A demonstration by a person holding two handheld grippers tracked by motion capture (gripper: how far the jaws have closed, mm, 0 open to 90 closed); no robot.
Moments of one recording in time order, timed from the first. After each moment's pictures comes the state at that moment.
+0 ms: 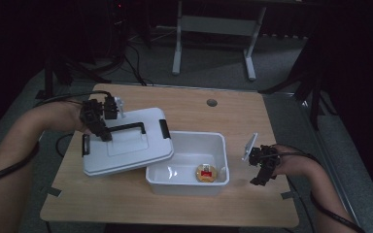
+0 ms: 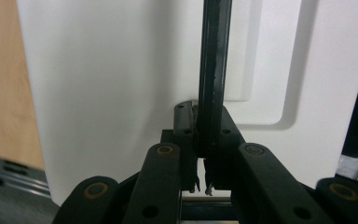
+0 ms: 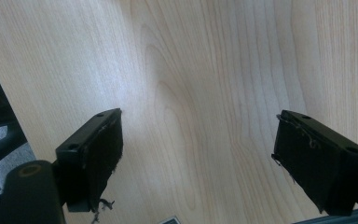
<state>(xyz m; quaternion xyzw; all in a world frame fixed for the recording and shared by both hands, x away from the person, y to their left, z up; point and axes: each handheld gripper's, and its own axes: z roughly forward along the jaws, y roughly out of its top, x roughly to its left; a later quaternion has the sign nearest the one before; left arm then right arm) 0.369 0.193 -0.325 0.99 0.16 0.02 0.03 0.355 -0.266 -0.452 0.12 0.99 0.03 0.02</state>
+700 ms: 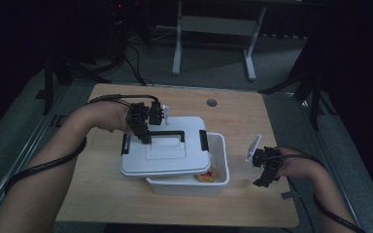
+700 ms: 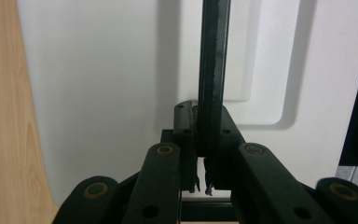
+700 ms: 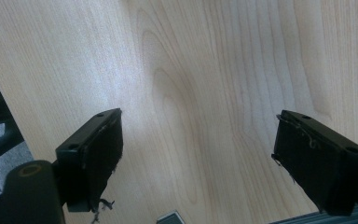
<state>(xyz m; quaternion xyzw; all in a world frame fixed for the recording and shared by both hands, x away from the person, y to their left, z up) 0.372 0.090 -0.331 1.00 0.05 0.01 0.04 0.353 -0.277 -0.457 0.13 0.99 0.03 0.02</state>
